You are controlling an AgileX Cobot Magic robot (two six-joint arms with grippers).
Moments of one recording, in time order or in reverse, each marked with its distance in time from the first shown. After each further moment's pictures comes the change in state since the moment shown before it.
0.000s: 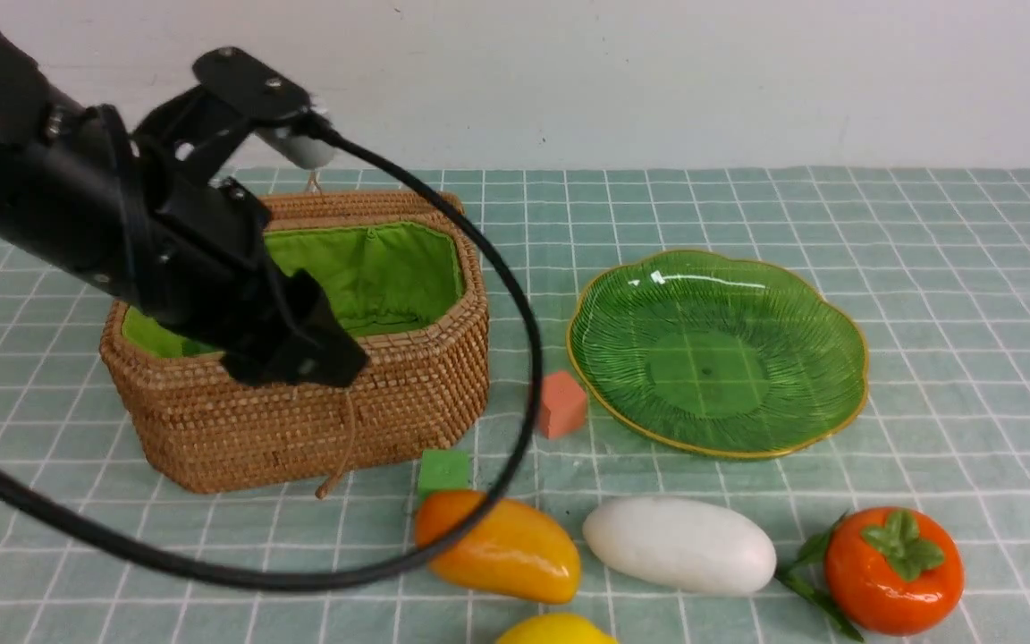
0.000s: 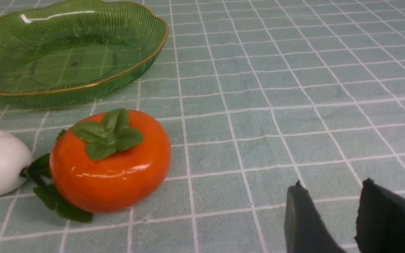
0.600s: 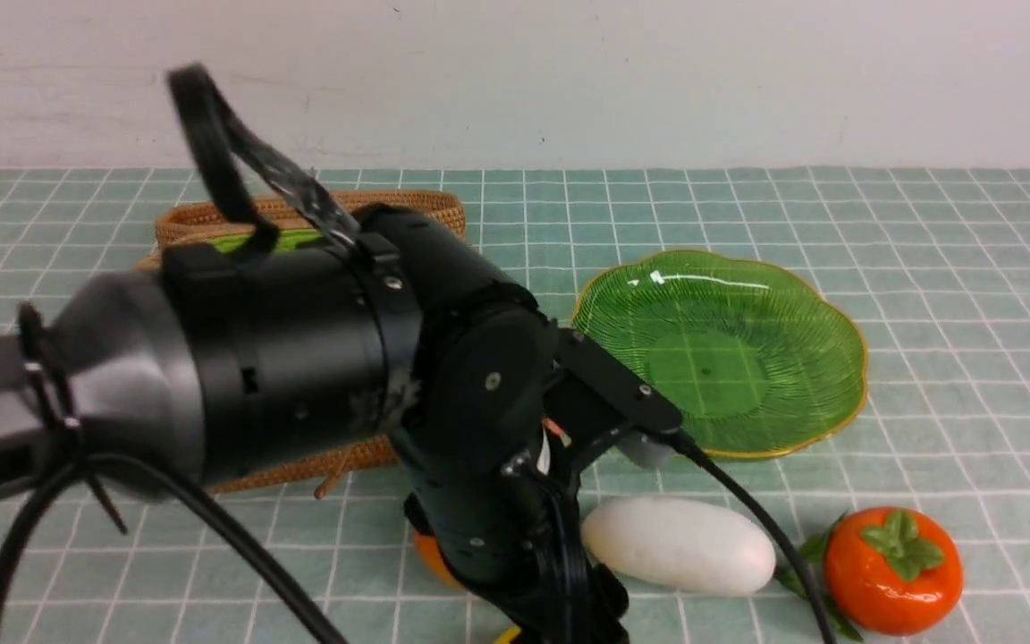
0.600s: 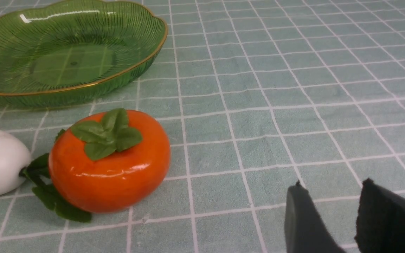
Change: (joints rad) right arm 0.000 0.000 0.000 0.000 0.000 0.000; left arm -0.550 0.259 0.004 0.419 -0.007 -0.667
